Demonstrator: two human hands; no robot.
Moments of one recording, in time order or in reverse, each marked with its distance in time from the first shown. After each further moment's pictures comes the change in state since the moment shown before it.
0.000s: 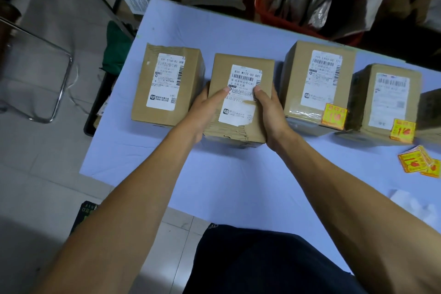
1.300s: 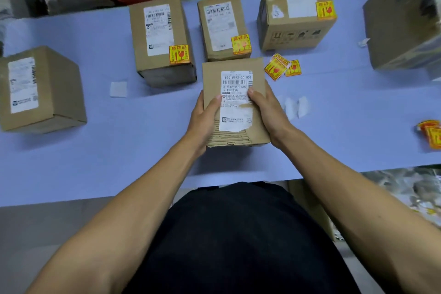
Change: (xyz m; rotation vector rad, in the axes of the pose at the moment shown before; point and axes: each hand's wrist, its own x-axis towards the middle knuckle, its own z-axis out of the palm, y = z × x) left_hand -0.146 -0.111 0.276 0.083 -0.251 0.044; right_hand -0.190 0.061 -0.290 0.018 0.228 -0.074
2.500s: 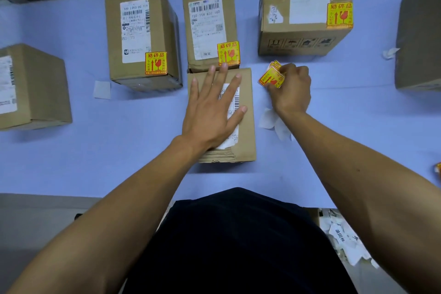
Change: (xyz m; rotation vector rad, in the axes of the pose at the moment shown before) left_hand 0.059 0.023 0.063 1.504 0.006 0.510; right_hand 0.130 -0.019 -0.090 -0.938 0.385 -0.113
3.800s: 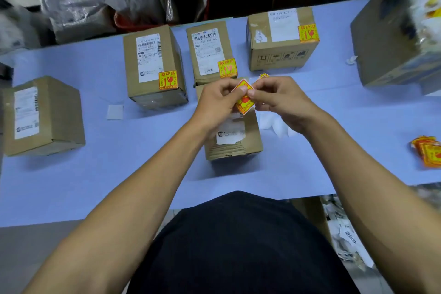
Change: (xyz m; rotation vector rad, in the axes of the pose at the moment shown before) left_hand -0.015 0.023 -0.073 -1.349 -0.002 -0.222; right_hand -0.105 -0.056 -0.089 0.845 -0.480 -0.163
